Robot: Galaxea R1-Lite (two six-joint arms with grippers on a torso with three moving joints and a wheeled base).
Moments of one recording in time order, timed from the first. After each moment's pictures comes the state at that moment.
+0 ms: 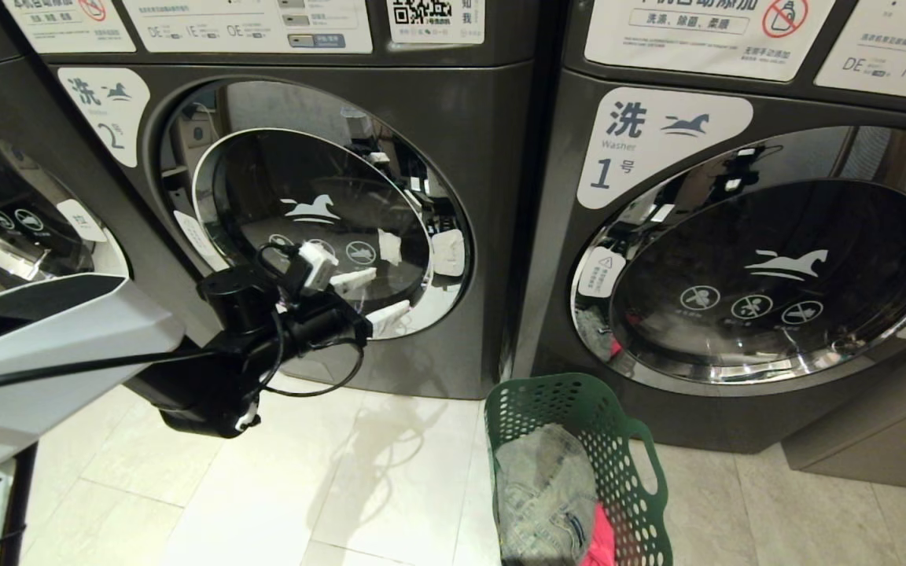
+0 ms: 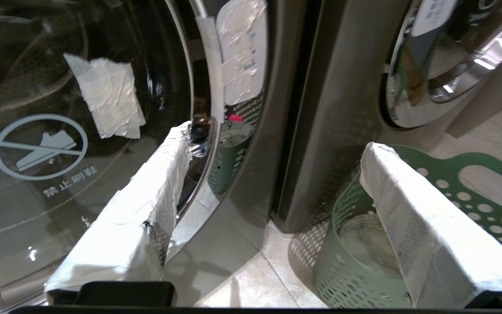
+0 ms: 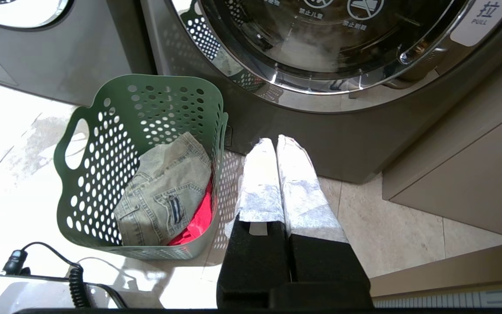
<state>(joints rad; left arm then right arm) -0.23 2.25 -1.07 -1.28 -0.59 0.18 0.00 0.00 0.00 0.00 0.01 -0.12</state>
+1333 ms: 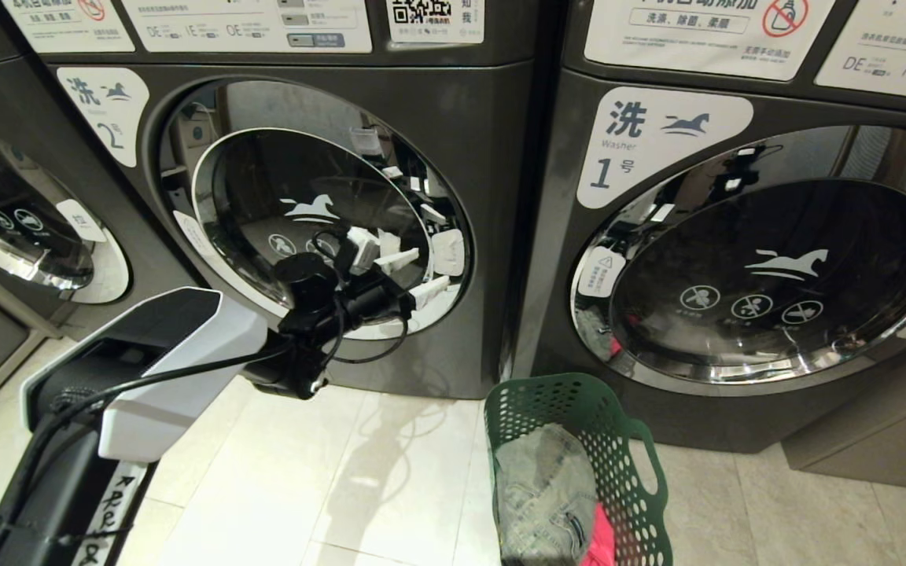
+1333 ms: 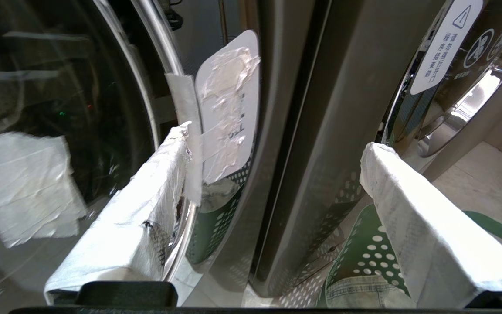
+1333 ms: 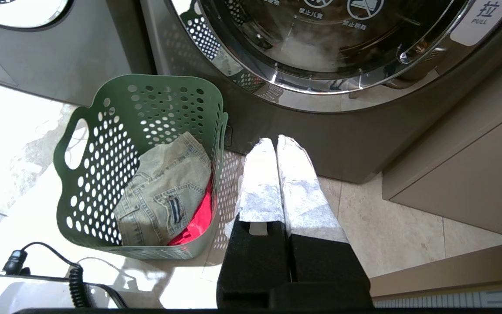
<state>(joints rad) -0.30 2.50 -1.56 -1.21 -0.64 0.02 0.00 0.00 0.00 0.00 0.01 -0.12</state>
